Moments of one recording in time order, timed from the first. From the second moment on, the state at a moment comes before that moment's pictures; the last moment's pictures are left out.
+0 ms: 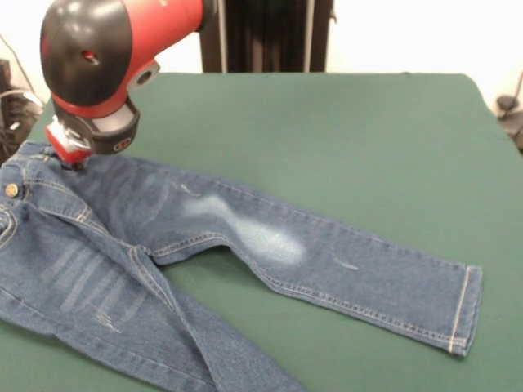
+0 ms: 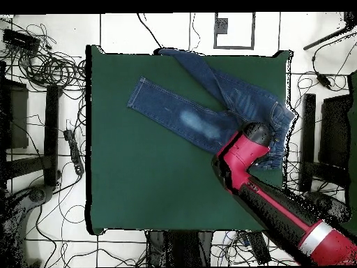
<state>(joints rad) -0.86 -0.42 0.88 2.04 1.89 -1.31 1.85</state>
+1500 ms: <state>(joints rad) -0.86 -0.39 0.86 2.04 1.74 -1.35 1.85</state>
